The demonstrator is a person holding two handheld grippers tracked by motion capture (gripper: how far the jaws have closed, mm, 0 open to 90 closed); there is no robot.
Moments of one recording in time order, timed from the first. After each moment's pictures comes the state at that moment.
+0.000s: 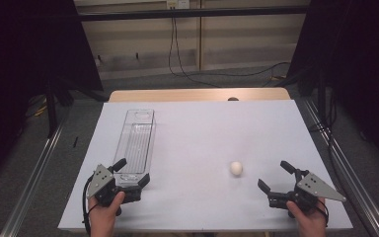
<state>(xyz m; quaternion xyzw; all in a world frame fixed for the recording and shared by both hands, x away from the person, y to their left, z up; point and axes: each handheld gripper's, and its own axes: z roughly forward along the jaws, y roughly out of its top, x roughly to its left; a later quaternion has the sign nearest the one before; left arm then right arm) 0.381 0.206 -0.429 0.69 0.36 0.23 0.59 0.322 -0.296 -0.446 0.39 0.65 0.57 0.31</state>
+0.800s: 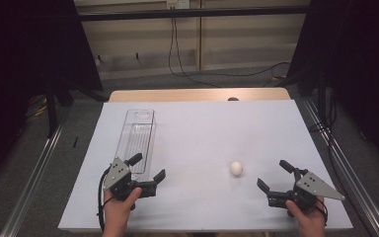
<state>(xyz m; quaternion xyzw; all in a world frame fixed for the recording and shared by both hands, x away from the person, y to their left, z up) 0.390 0.169 -0.418 0.70 0.33 0.21 0.60 0.324 -0.295 -0.446 0.39 0.65 0.57 0.32</state>
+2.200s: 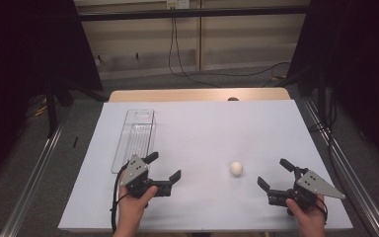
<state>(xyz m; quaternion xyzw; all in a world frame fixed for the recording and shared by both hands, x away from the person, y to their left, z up) 0.393 0.131 -0.415 0.71 0.31 0.18 0.60 0.327 -0.296 -0.445 0.40 0.64 0.57 0.32</state>
